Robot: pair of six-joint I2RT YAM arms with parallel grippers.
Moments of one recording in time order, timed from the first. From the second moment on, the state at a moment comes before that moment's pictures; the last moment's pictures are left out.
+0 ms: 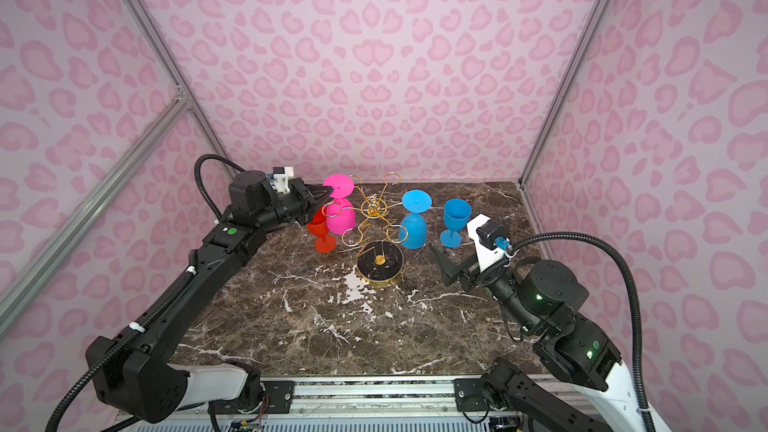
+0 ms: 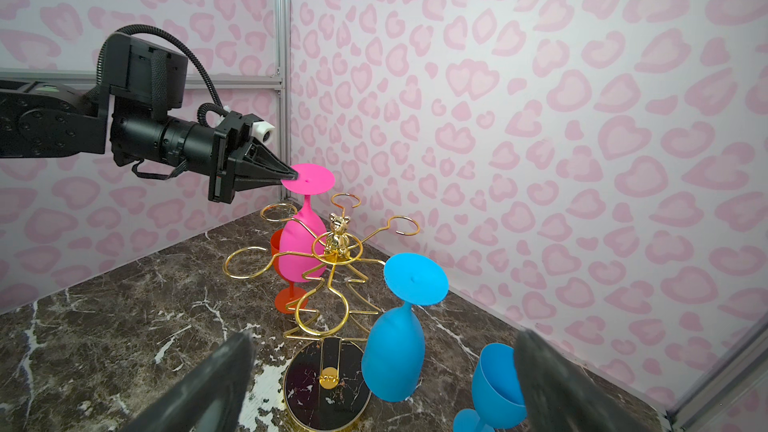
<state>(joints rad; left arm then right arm) -0.30 1.33 1.26 -0.17 0.50 -1.28 0.74 0.62 1.11 -0.48 0.15 -0.14</state>
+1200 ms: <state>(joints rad) -0.35 1.12 1.43 -0.41 0.46 -0.39 0.39 1.16 1.67 -0.57 -0.29 0.39</state>
